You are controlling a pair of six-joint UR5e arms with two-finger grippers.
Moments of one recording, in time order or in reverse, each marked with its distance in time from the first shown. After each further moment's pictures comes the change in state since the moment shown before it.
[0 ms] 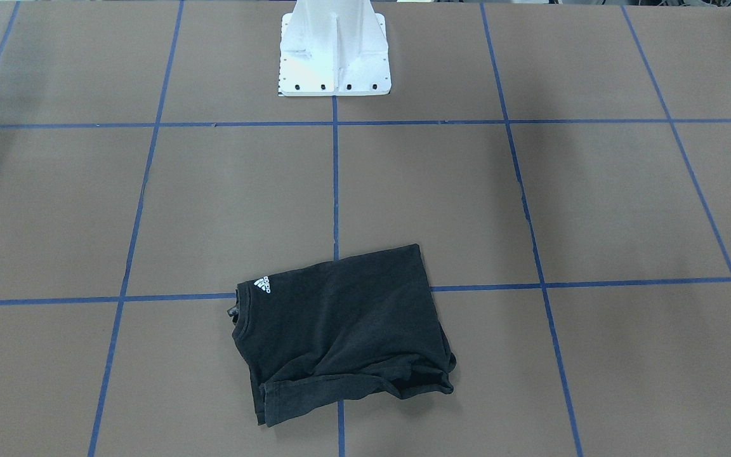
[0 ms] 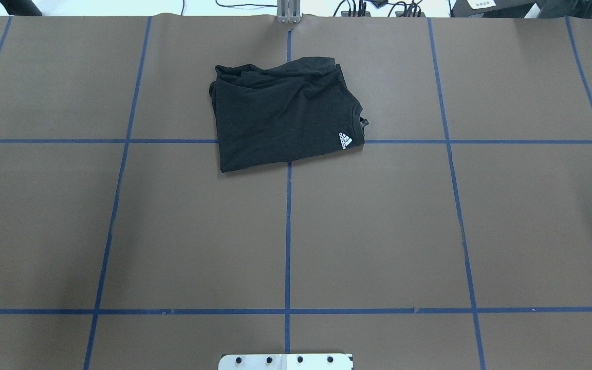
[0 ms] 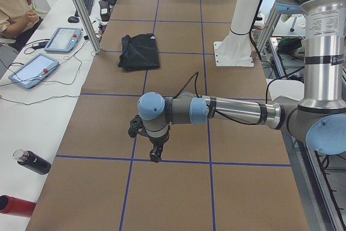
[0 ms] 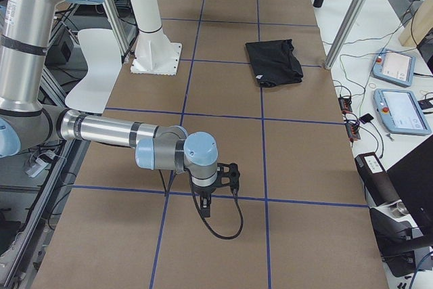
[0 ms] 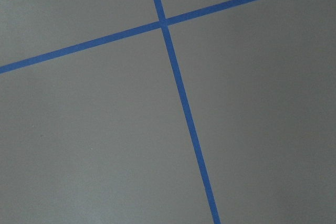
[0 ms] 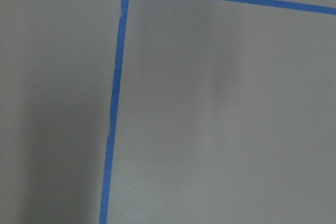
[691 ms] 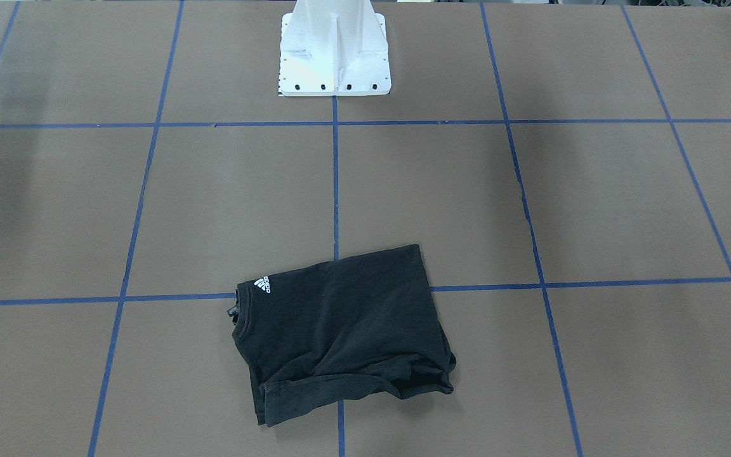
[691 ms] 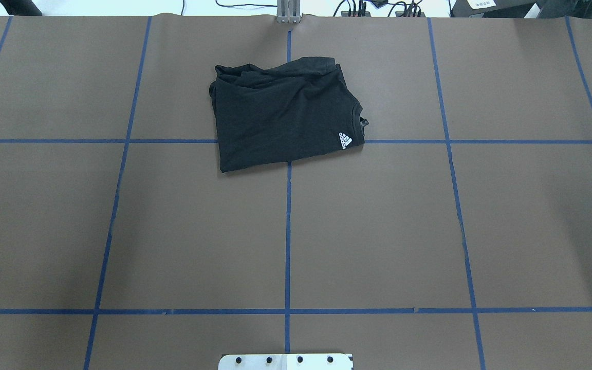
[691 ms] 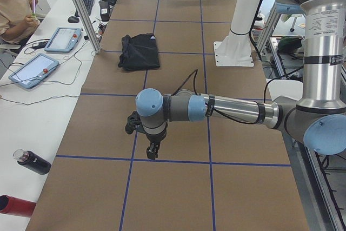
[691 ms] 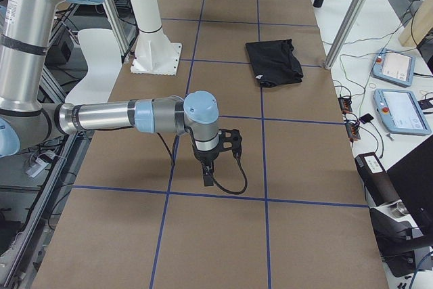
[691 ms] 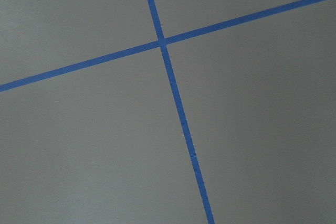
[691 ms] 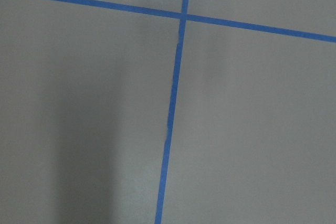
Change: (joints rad) left arm -0.005 -0.027 0.000 -0.006 -0.004 -0.001; right arm -0.031 0.004 0.217 -0.182 0.028 0.016
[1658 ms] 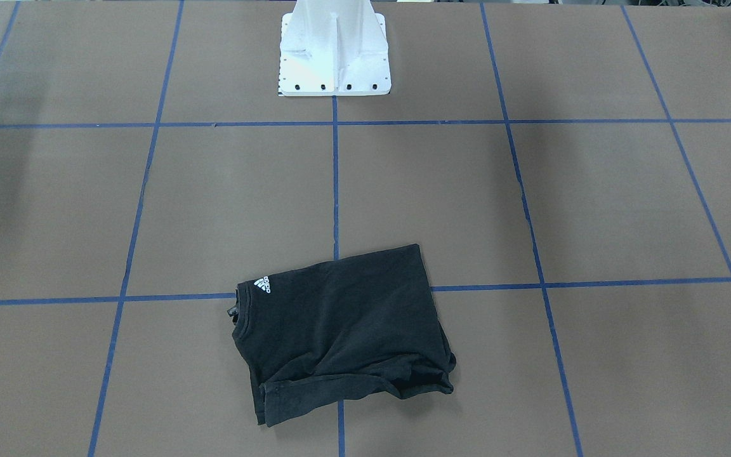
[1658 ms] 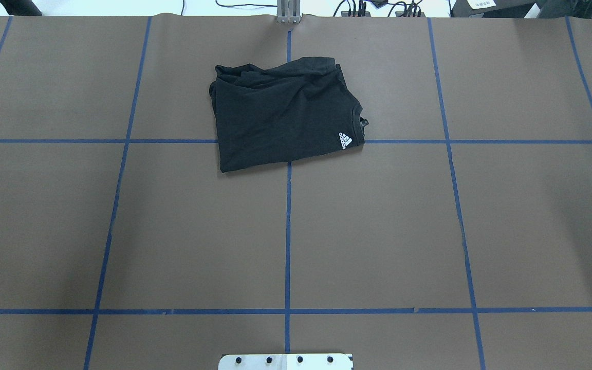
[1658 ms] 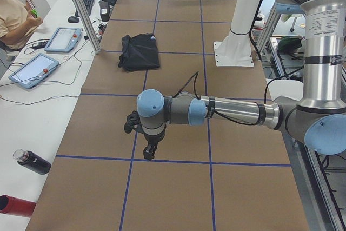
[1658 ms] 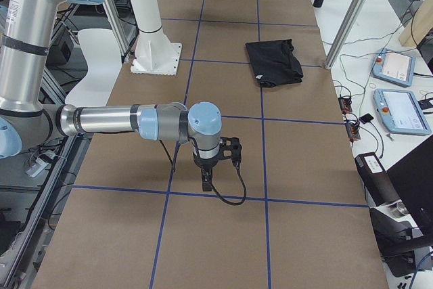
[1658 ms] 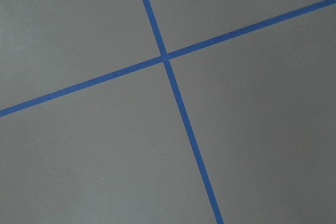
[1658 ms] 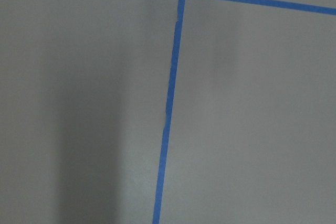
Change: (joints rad) left arm 0.001 0.016 0.015 -0.090 0.009 0.002; right arm -0.013 0.003 -0.069 -0.001 0.019 -0.017
